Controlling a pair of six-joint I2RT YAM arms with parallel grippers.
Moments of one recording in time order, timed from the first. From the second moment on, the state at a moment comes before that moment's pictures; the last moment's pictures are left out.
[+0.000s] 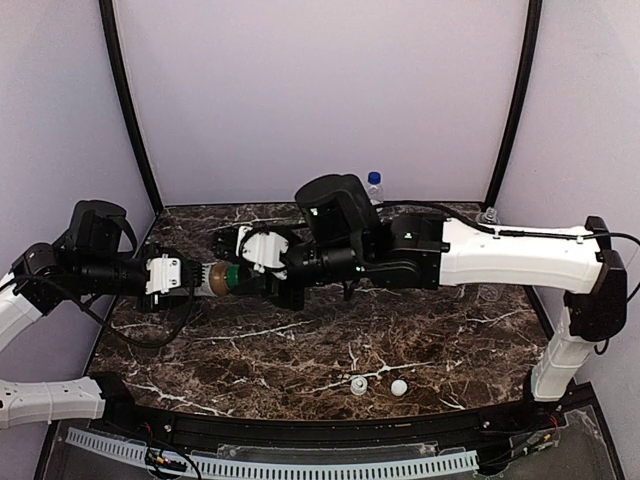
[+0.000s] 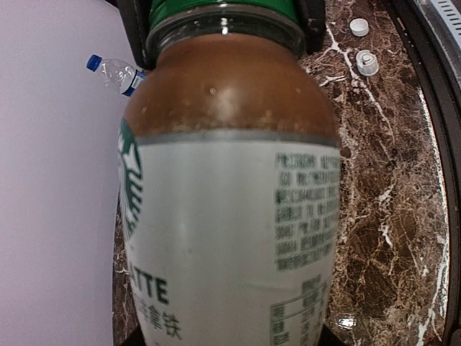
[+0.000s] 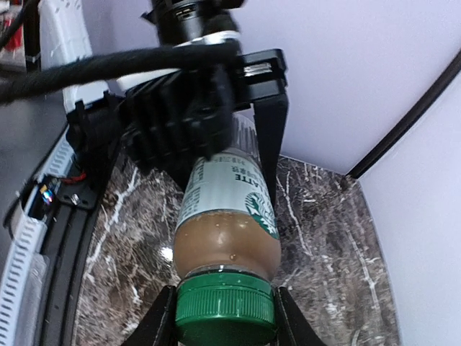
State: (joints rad) left arm -0.66 0.79 0.95 -0.79 0.19 0.99; right arm 1.25 1.75 1.61 -0.25 -0.19 -0.39
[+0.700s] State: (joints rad) left arm -0.67 0.80 0.96 -0.92 0.35 0.97; right arm 1.44 1.67 1.35 0.04 0.24 -1.52
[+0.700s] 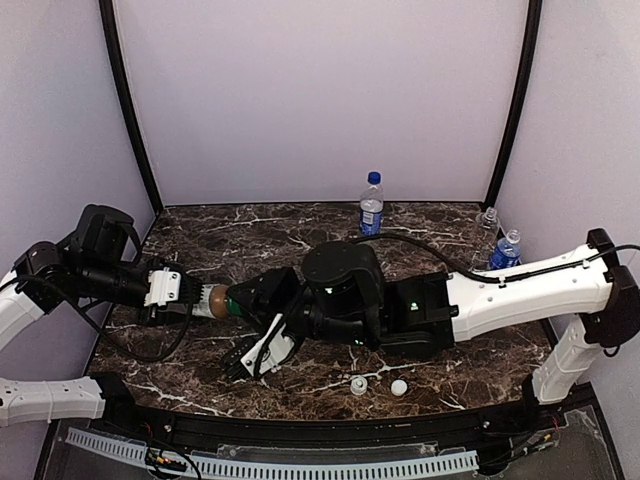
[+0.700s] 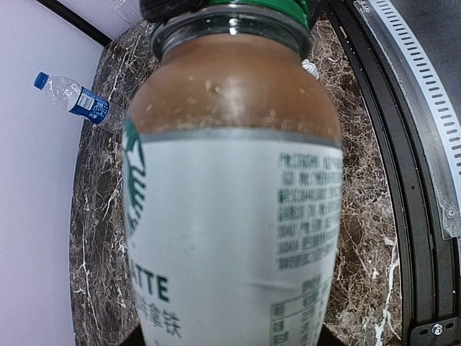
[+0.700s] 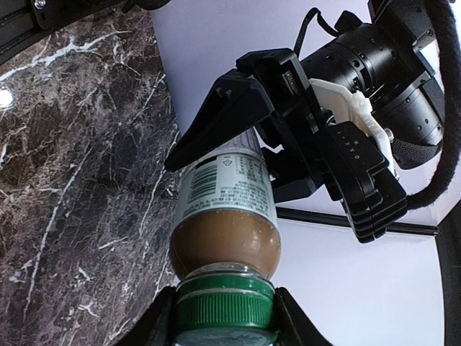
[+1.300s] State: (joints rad) left arm -0.68 0.76 0.86 -0.57 0.12 0.89; right arm 1.30 1.57 1.32 0.09 0.06 -0.60
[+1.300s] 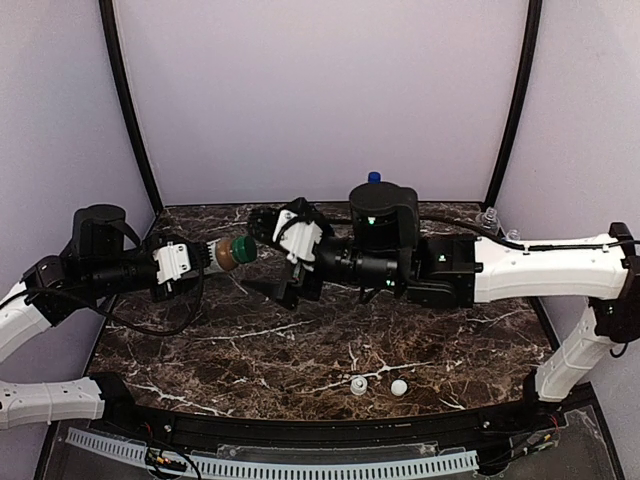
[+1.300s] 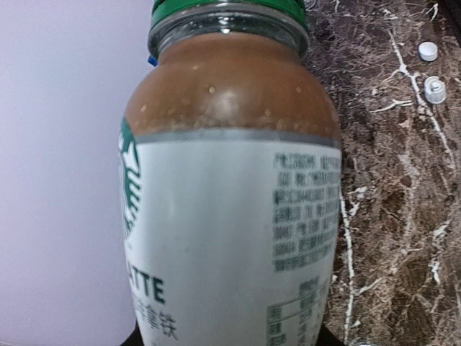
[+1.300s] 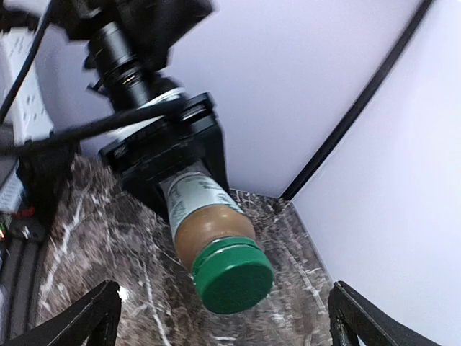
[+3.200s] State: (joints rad) left arm -0.70 0.70 0.90 -0.88 0.39 1.01; right arm 1.52 1.69 1.51 -0.20 0.28 -0.97
